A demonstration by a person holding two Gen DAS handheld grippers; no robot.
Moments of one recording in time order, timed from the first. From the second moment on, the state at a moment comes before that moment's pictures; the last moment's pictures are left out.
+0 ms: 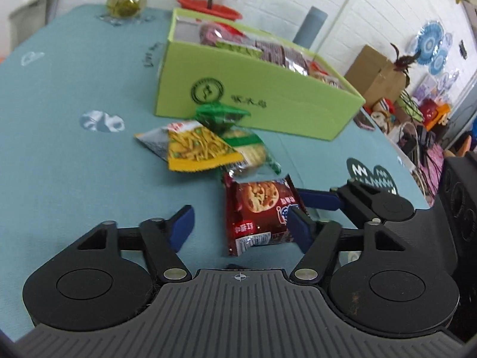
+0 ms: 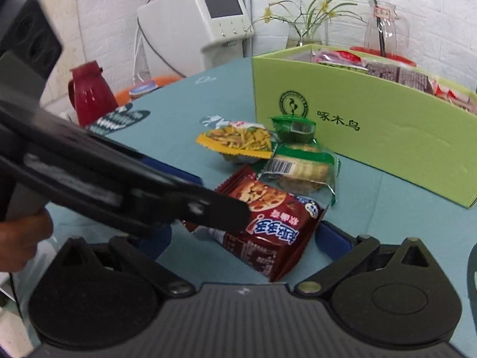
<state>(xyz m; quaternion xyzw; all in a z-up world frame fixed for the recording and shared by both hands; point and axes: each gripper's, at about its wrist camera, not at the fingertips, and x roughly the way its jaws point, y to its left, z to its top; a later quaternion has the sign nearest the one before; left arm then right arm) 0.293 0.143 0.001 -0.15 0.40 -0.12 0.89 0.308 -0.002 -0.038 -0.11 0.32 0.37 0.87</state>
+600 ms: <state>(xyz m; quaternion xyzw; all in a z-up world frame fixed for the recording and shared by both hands) 0.240 0.149 0.016 -0.18 0.38 -0.11 0.90 0.297 -0.013 -0.029 -0.14 0.31 0.40 0.85</state>
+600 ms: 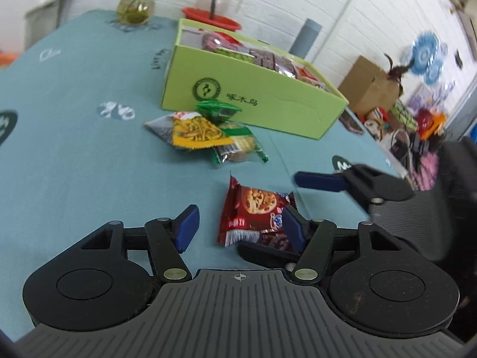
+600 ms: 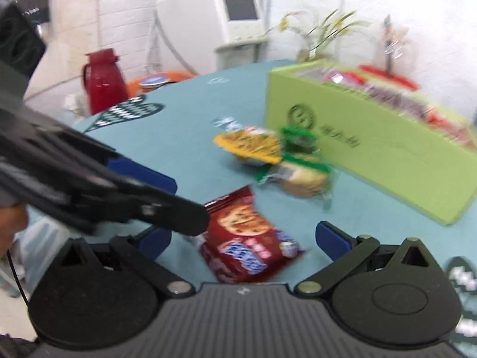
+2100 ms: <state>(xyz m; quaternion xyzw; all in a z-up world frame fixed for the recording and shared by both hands) 0.479 0.146 0.088 -0.14 0.31 -0.12 0.93 0.479 -0.012 0.052 -0.03 0.22 0.34 0.91</state>
